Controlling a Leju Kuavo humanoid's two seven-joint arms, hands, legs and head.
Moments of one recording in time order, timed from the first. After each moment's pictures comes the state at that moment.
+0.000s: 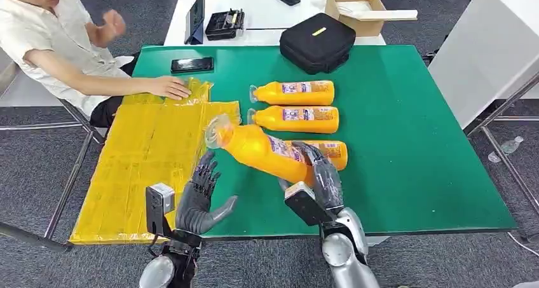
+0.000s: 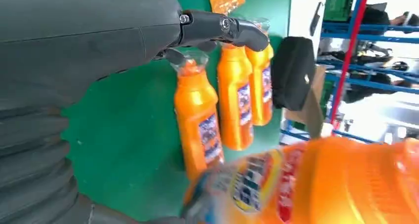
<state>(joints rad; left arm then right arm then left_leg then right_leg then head) 0.00 -0.30 -0.33 -1.38 0.10 -0.08 -0.24 -0.03 0.19 0.19 -1.45 0.83 -0.05 -0.43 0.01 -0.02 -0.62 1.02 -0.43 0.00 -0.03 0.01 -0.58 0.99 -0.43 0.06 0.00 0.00</state>
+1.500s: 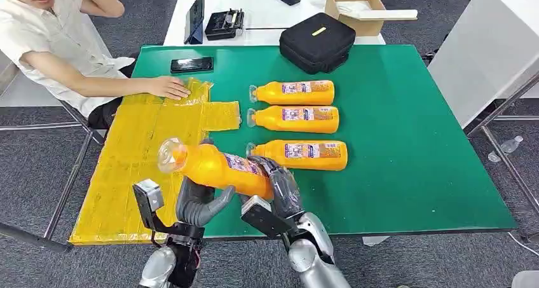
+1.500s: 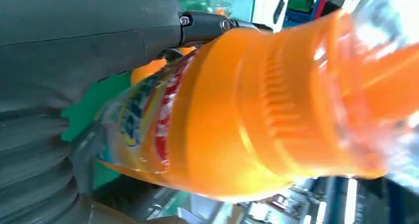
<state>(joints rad) -0.06 -0.30 -0.37 -1.35 0.22 -0.11 -0.34 -0.09 0.24 0.36 -1.26 0.87 -0.10 -0.45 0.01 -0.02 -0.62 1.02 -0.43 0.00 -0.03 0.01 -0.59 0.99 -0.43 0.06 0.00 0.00</state>
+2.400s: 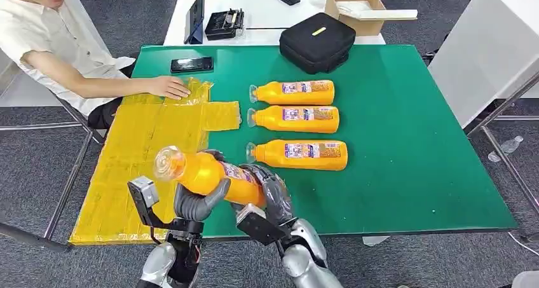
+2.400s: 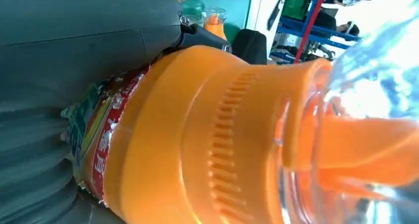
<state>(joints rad) -0.09 -0.30 -0.37 -1.33 0.27 -0.09 -0.37 -0.09 0.24 0.41 -1.18 0.77 -0.07 -0.51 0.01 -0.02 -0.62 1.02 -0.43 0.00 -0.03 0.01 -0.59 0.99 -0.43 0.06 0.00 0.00</state>
